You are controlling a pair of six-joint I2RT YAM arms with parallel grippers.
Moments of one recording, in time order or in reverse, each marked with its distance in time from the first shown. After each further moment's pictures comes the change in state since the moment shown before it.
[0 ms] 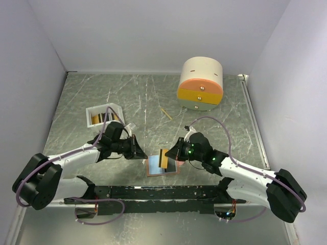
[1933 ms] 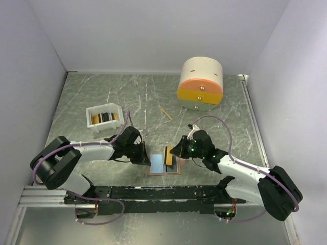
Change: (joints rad) left arm -0.193 0.257 0.080 -0.021 -0.239 0.048; right arm -0.135 0.086 -0.037 0.064 -0.055 -0.118
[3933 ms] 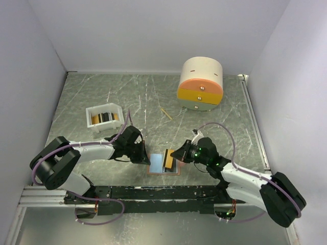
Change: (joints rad) left arm -0.010 -0.005 0.024 -0.043 -0.051 0.003; right arm 0.000 -0.070 -0.156 0.185 -0.021 0.130
